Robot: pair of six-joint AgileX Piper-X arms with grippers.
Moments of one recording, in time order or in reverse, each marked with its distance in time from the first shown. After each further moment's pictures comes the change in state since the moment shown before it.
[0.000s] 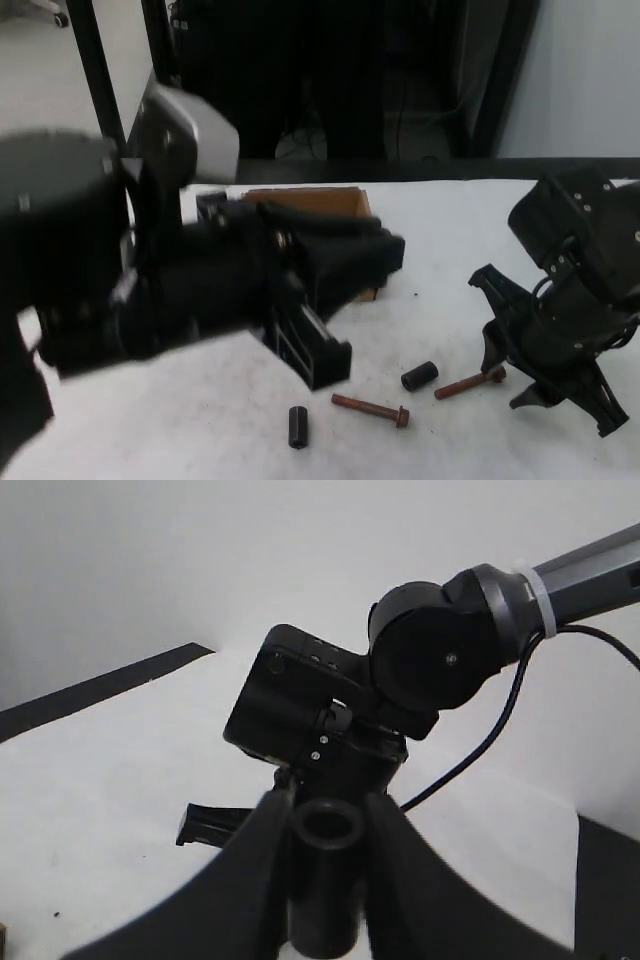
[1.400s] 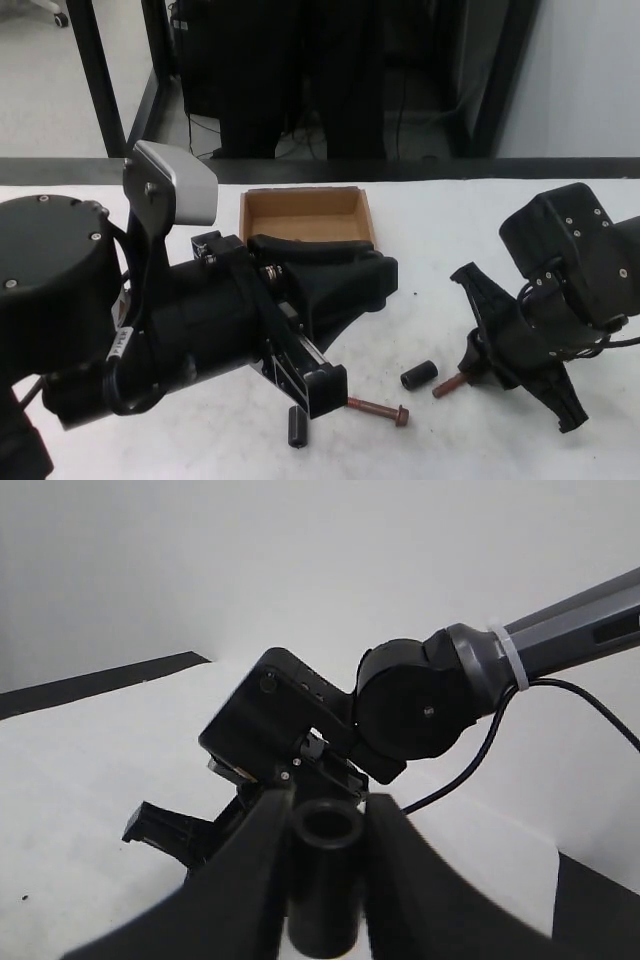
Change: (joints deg) left arm -1.1 0.0 5.4 -9.1 -3.1 -6.6; right arm -0.1 3.4 3.5 -14.6 -3.3 -1.3
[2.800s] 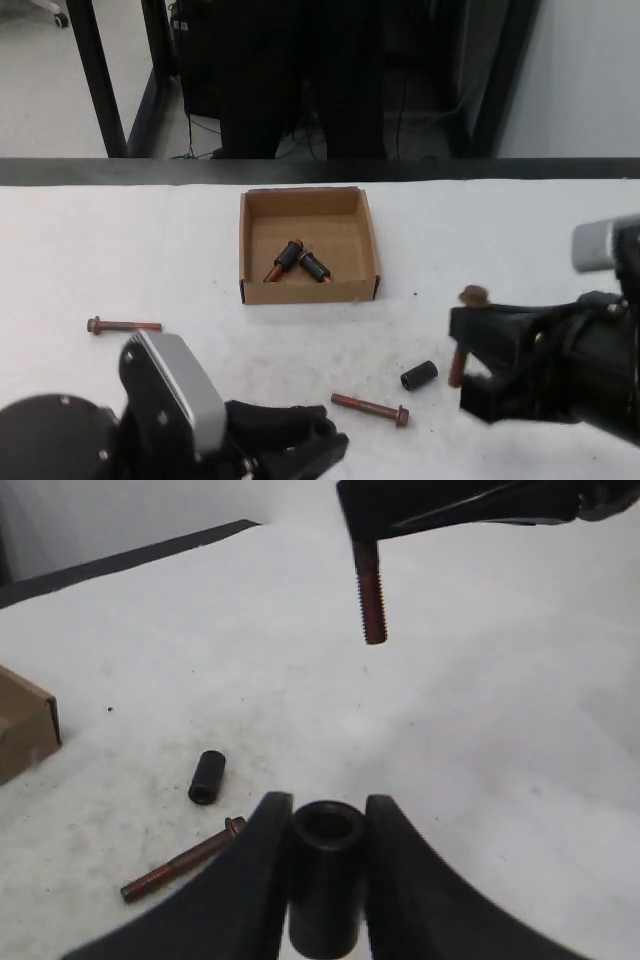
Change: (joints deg) left arm -9.8 -1.2 17.0 -5.2 -15.7 18.4; right arm 25.5 -49.1 24.3 -21.1 15.8 -56.5
